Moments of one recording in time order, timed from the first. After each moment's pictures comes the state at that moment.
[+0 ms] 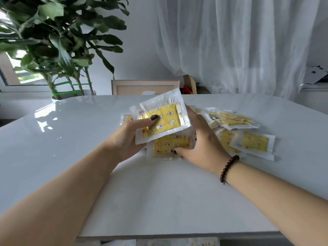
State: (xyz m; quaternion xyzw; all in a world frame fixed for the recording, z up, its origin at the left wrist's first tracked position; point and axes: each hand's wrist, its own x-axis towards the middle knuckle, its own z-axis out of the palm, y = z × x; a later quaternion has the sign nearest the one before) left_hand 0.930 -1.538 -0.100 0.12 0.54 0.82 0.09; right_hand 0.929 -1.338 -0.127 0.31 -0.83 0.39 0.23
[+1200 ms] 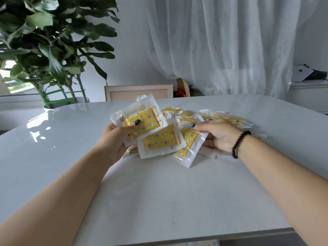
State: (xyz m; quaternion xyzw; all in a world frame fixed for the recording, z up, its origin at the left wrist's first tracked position) left_hand 0.909 -1.555 -0.106 0.01 0.55 0.83 -0.04; right_hand 0.888 -1.292 -0.100 -0.02 -0.67 0.74 -0.07
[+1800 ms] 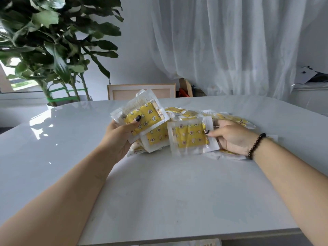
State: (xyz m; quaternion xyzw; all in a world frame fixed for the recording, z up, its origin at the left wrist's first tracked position) left_hand 0.912 -1.554 -0.104 0.04 0.52 0.85 -0.06; right_hand 0.888 -1.268 -0.107 0.08 -0.67 0.73 -0.14
